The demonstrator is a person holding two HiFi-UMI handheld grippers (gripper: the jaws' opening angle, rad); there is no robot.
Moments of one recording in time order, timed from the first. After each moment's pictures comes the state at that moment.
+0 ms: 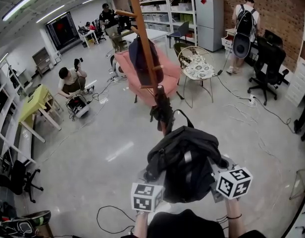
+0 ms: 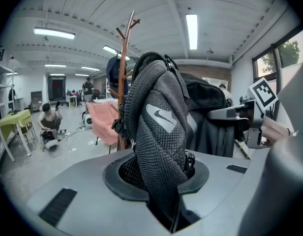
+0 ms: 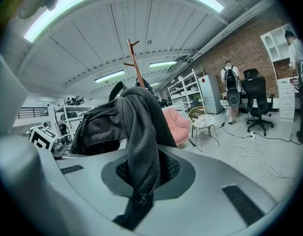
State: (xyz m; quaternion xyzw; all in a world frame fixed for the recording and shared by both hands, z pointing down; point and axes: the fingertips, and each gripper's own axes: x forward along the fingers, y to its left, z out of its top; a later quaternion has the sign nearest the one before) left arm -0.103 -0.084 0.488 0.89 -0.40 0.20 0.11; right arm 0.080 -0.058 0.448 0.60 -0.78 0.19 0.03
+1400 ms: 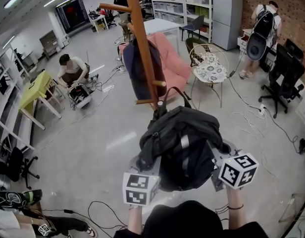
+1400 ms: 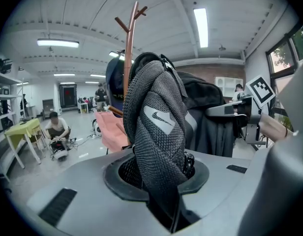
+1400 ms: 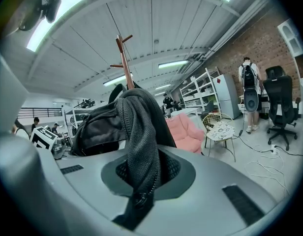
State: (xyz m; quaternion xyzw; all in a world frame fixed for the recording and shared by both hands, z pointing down) left arm -0.049 -0.269 0.431 0.86 -0.46 0.19 0.09; right arm 0.138 -0.272 0.390 0.54 -0.83 0.17 0.01
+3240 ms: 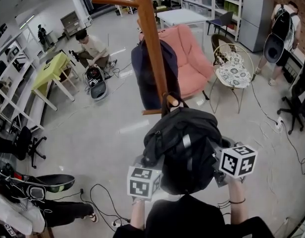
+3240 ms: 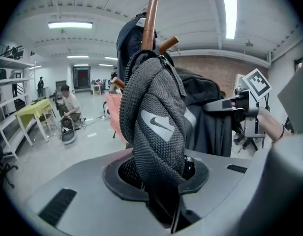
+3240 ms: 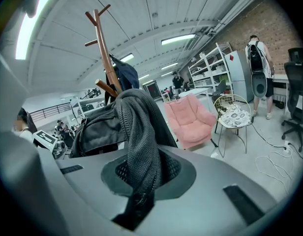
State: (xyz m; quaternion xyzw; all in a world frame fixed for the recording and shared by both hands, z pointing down) left arm -0.047 -0.366 0.478 0.81 -0.51 0.22 0.19; right arm 0.134 -0.414 0.432 0.46 -0.85 0.24 0.10
